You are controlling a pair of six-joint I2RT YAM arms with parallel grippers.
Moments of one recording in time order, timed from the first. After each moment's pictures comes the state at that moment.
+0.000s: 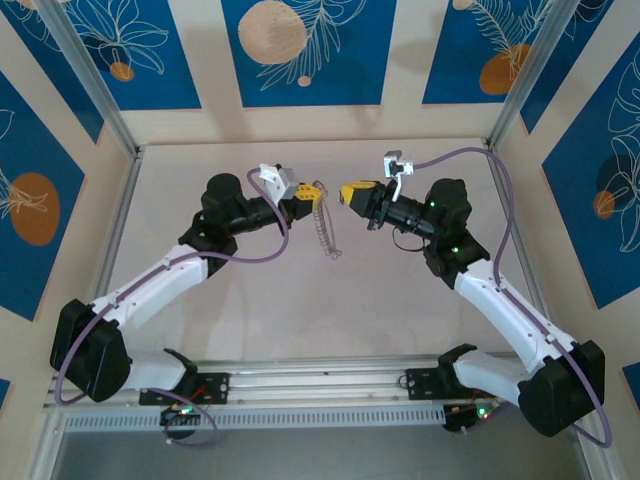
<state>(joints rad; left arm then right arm) -0.57 1.32 0.99 0.32 0.63 0.06 0.44 1.09 0.89 0.24 -0.64 0.51</state>
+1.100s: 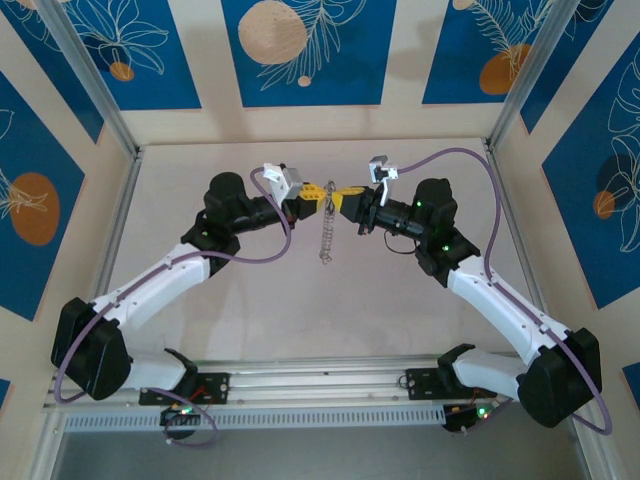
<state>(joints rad) -0.59 1.33 1.01 0.32 0.63 0.06 0.49 1.13 0.90 0.21 -0.61 0.44</state>
